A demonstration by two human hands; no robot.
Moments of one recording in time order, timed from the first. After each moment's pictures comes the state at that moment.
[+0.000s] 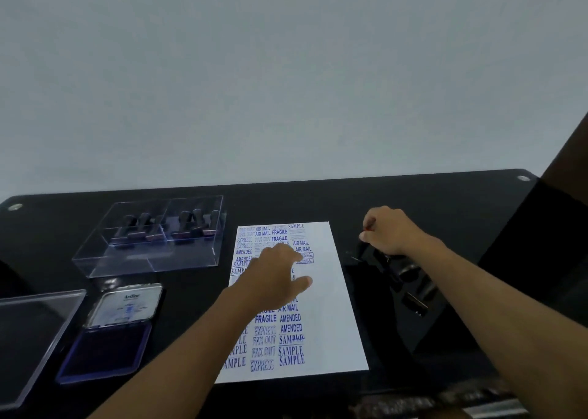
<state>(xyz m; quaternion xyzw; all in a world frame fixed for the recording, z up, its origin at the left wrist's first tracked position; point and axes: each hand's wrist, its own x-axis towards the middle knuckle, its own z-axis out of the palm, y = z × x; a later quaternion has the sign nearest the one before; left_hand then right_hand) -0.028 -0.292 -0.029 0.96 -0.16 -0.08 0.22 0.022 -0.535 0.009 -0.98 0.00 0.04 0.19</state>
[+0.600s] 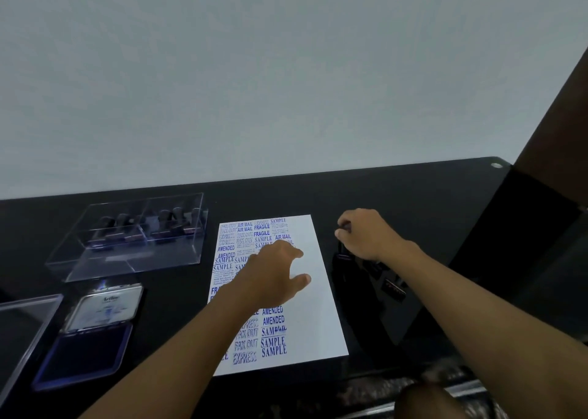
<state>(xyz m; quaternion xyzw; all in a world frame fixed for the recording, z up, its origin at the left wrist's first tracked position) -0.037 -0.319 -0.027 0.96 -0.19 -0.08 0.20 0.000 -0.531 -0.003 -0.98 -0.01 0.02 0.21</state>
